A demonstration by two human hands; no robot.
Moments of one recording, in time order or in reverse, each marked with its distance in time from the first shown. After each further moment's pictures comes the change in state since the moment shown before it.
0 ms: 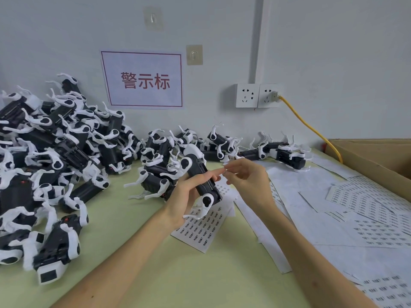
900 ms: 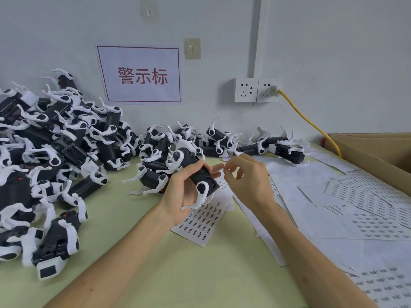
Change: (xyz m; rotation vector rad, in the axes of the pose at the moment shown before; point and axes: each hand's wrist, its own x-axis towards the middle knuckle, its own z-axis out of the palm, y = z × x) left_hand 0.003 0.002 -0.002 -0.262 -0.006 -0.110; right_hand -0.004 0.008 0.001 -0.395 0.082 -0.339
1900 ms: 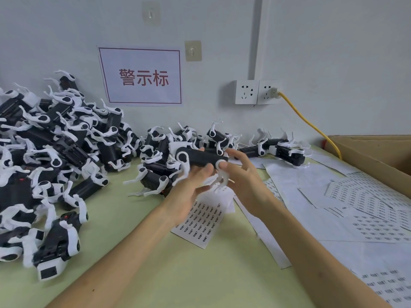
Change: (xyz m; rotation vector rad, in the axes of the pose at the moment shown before) left_hand 0.010 -0.010 -0.006 0.424 0.068 0.141; right_hand 0.007 -0.019 -0.003 1.028 -0.306 0.567
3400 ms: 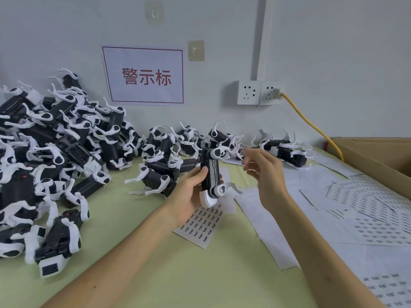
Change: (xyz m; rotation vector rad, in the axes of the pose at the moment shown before) left_hand 0.002 -0.004 -0.001 -0.312 0.027 -0.157; right_hand -0.002 -0.024 -0.017 -0.106 0.339 -0.116
